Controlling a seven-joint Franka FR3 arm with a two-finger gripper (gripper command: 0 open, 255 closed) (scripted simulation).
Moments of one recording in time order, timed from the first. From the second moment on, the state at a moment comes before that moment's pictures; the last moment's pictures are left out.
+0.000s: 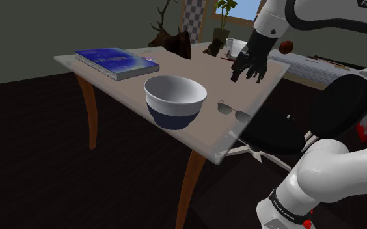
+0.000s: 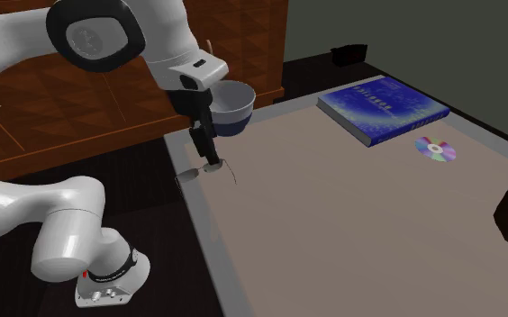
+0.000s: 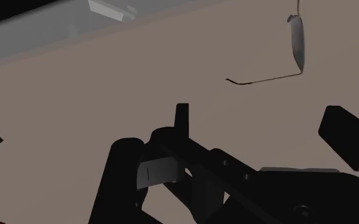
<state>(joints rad) 0.01 -0.78 0.06 -2.29 -0.06 1.69 0.14</state>
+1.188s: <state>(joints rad) 0.14 -0.80 0.03 -2.56 0.00 1.79 -0.08</state>
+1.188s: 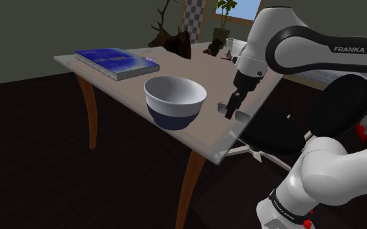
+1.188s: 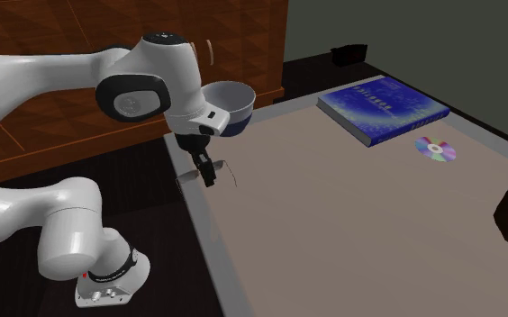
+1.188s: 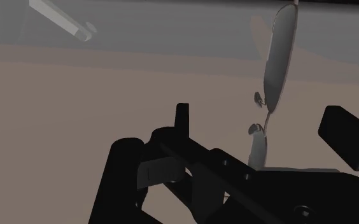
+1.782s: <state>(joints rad) 0.15 -0.80 0.03 -2.57 0.00 1.80 -0.07</state>
